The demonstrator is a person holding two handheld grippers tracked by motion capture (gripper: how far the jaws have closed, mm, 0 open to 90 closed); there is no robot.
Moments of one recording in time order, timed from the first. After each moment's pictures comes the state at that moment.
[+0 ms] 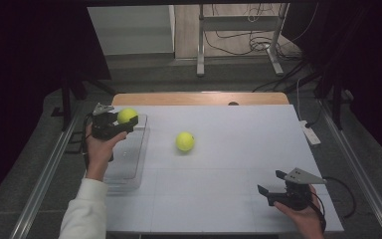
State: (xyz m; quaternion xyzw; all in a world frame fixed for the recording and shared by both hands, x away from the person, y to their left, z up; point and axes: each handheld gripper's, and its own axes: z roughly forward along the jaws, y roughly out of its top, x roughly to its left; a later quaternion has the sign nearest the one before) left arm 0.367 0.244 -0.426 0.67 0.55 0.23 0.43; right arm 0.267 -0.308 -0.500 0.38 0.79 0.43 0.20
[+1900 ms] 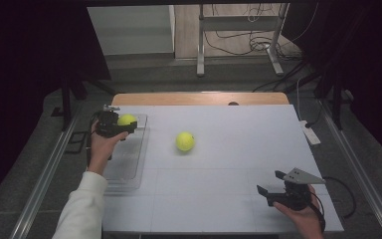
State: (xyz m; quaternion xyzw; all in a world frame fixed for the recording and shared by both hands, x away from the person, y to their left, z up) left arm 0.402 0.253 -0.461 0.71 0.59 0.20 0.34; right arm 0.267 -0.307 -0.501 0.38 0.80 0.43 0.20
